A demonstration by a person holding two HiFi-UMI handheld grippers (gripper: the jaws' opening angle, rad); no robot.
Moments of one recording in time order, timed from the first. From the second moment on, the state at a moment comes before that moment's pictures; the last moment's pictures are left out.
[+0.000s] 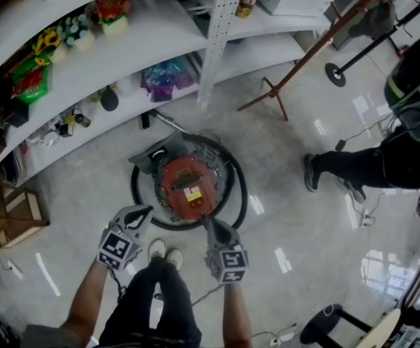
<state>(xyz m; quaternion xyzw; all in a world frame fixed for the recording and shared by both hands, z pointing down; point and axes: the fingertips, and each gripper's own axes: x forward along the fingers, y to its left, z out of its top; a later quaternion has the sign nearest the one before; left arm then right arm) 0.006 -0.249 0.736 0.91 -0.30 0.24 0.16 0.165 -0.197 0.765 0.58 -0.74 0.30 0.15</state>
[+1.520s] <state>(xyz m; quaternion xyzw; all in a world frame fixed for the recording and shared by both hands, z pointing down) -0.006 -0.242 0.848 0.91 -0.30 0.24 0.16 0.162 -0.227 0.906 0.57 -0.75 0.29 0.17</state>
